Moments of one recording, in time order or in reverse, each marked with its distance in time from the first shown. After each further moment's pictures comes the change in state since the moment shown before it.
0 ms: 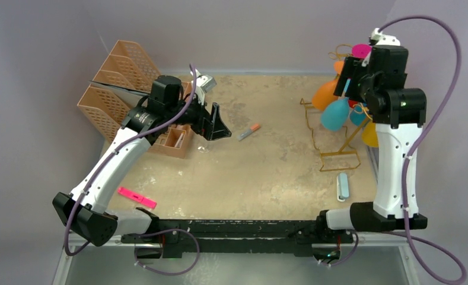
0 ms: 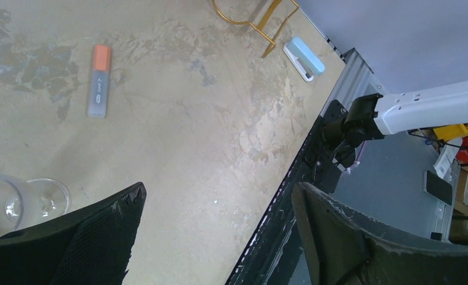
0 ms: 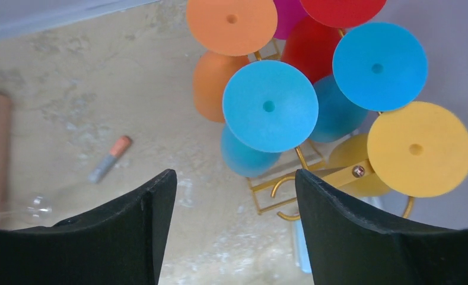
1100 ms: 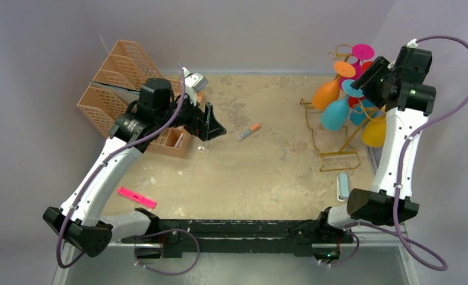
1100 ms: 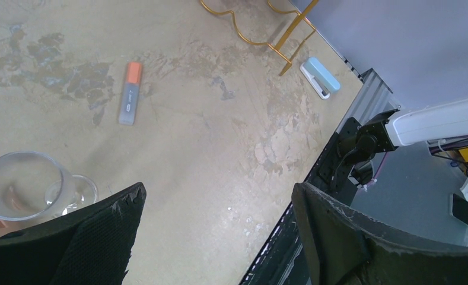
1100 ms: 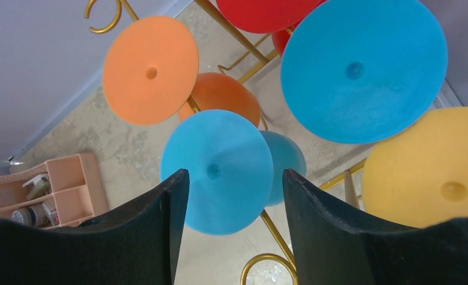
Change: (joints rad) left arm 0.000 -0.091 -0.004 -0.006 -0.092 -0.003; right arm -0.392 0.079 -0.132 0.126 -0.384 0.291
